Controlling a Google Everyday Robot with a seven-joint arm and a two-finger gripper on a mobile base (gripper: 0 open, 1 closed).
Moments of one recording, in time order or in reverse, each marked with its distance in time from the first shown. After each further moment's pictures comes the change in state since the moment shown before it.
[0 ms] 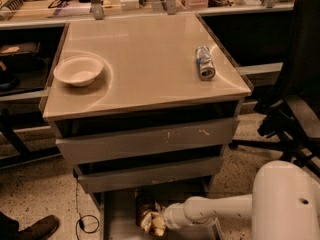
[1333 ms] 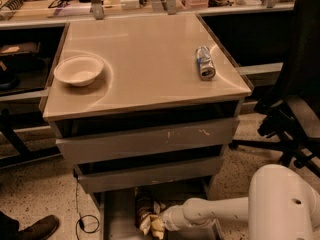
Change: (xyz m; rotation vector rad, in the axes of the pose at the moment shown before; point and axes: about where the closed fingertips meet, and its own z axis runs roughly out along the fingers) arm 0.012 -0.003 0.020 -0.029 0.009 0.042
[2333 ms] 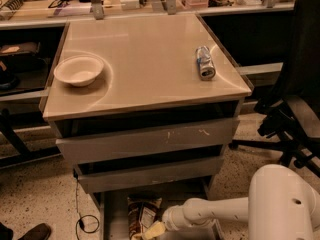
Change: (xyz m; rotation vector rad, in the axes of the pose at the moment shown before) arm 0.000 0.000 0.000 0.000 0.000 0.000
